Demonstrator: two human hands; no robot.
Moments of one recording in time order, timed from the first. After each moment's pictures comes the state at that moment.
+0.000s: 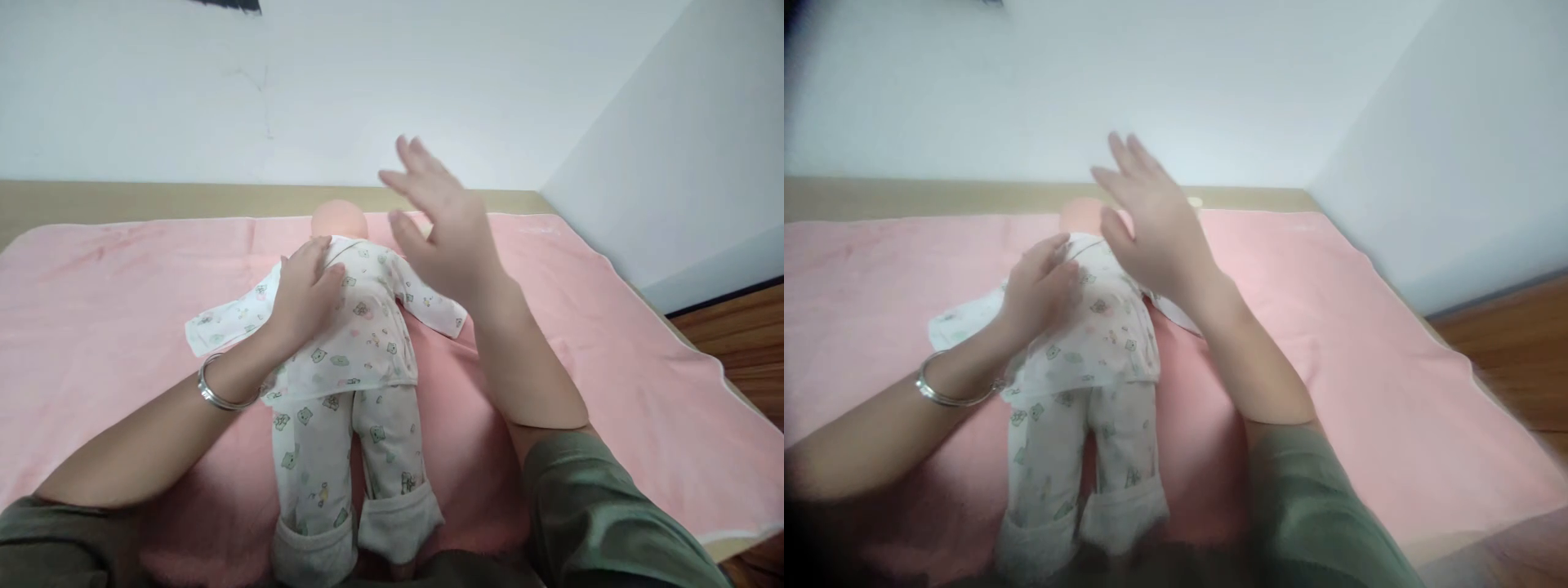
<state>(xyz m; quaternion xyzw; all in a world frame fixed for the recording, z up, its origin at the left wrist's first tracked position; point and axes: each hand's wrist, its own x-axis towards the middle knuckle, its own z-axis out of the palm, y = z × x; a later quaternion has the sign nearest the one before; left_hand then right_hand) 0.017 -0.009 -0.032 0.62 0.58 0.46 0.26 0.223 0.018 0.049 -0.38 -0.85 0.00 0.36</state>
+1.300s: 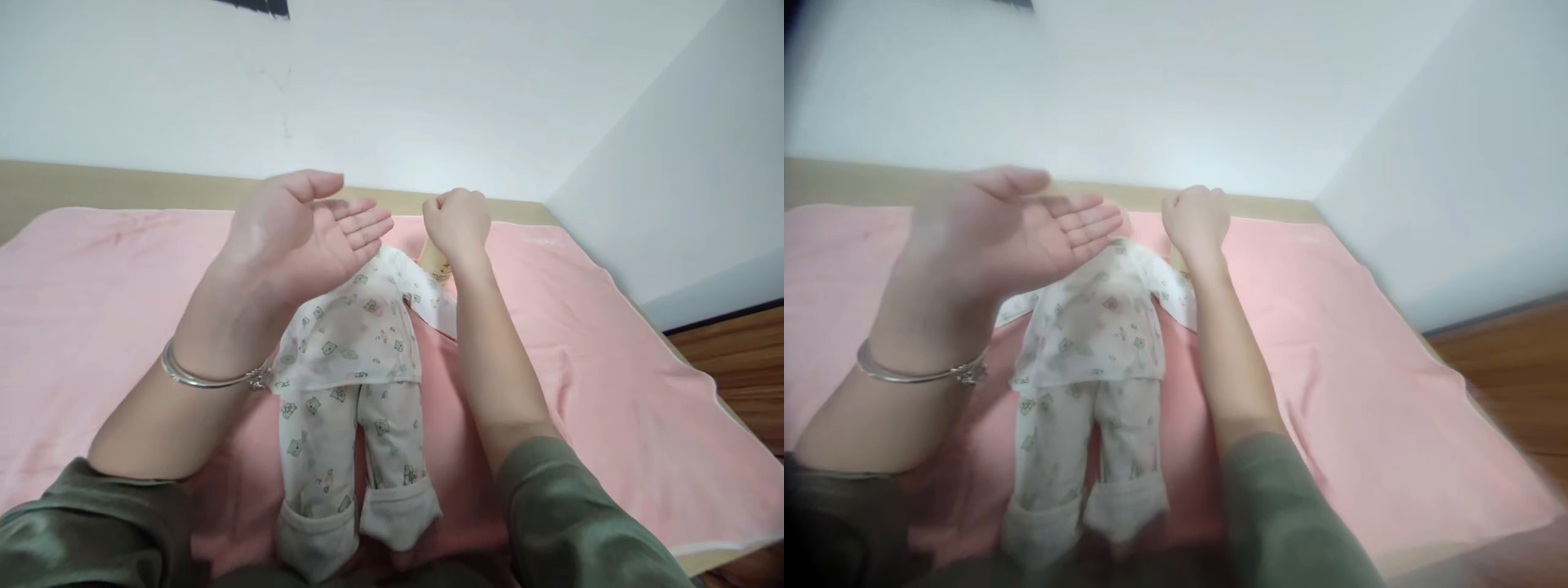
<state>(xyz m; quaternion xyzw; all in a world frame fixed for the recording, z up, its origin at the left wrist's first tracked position) 0.011 -0.008 0.066 0.47 0.37 0.44 0.67 0.222 0.093 0.020 -0.65 -0.69 -0.03 0.31</state>
